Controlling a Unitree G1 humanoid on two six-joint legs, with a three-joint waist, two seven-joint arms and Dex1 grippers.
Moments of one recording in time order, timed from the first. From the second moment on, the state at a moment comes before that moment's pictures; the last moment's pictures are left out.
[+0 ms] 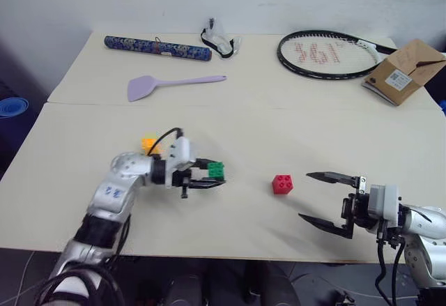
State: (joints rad) left arm -0.60 0.45 -0.25 0.23 -0.22 0.09 -1.17; right arm 0.09 -0.68 -0.25 -0.15 0.53 -0.24 1.29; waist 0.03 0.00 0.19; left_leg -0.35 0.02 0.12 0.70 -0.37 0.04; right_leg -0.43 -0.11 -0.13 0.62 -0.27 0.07
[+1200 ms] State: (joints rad) left arm -0.10 0.66 0.10 -0.11 -0.31 0.17 -1.08; right arm 0.03 -0.69 -0.24 -0.14 0.56 -0.21 1.26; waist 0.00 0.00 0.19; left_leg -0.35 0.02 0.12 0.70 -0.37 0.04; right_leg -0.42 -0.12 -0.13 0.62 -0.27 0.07
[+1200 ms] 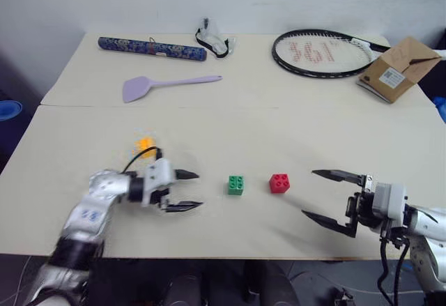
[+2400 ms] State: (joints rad) left arm -0.16 0.06 0.23 -0.24 -0.18 0.38 0.10; right arm 0.02 -0.51 -0.17 -0.27 0.60 -0.13 1.08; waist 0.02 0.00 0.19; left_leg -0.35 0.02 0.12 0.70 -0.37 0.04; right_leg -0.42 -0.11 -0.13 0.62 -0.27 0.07
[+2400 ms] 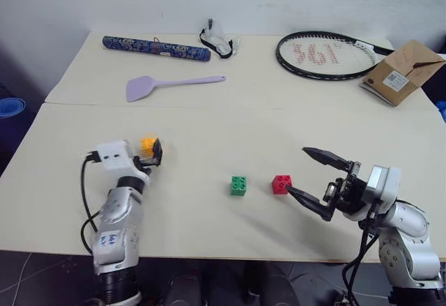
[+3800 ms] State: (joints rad) left arm -0.67 0.65 -0.21 0.69 -0.35 -0.28 -1.50; right arm 0.10 -0.58 -0.24 -0.22 0.56 -0.20 1.11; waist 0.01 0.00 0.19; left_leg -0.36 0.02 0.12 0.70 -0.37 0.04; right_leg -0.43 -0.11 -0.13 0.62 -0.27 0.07
